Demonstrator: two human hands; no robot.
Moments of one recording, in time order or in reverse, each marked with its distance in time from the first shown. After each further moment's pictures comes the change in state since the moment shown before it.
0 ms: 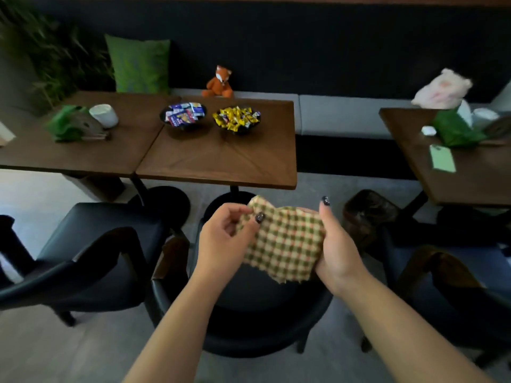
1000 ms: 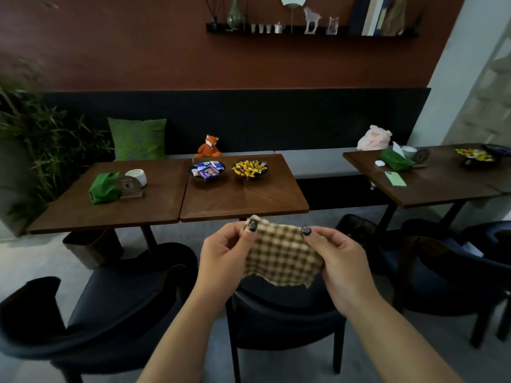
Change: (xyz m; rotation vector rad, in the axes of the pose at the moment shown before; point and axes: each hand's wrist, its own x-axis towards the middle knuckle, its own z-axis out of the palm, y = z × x) left_hand -0.094 0.063 -0.272 -0.277 -0.239 0.098; right_hand -0.177 0.044 0.247 0.062 0.321 -0.415
